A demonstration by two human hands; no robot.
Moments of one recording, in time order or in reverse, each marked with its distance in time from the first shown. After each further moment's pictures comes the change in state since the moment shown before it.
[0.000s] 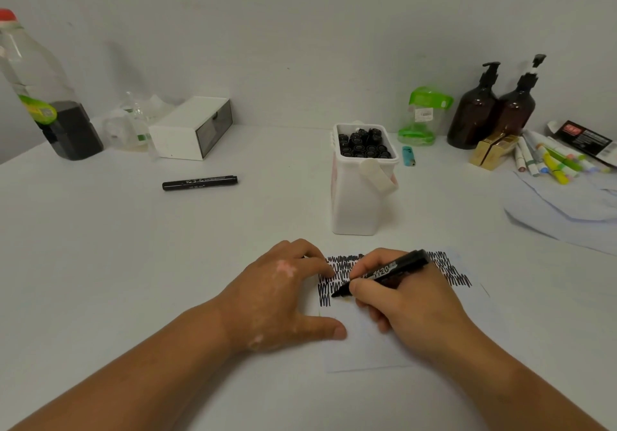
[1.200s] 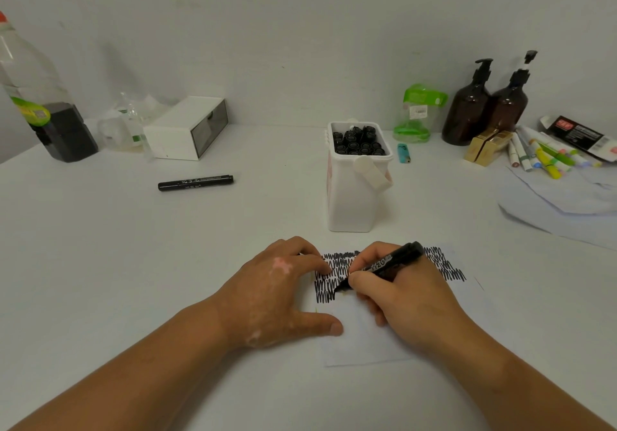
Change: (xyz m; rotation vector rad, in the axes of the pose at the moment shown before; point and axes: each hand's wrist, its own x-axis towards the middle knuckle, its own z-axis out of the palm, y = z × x) left_hand 0.001 0.001 -0.001 -0.004 -0.016 -0.021; right_hand 0.001 -0.001 -0.002 -0.098 0.035 0.012
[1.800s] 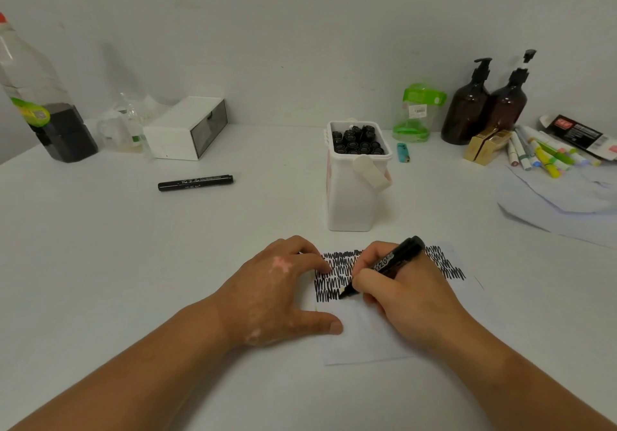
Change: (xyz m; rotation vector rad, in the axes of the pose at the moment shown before) left_hand 0.001 0.001 -0.002 0.016 -0.020 -0.011; right_hand 0.001 0.001 -0.003 -0.070 0.007 -0.015
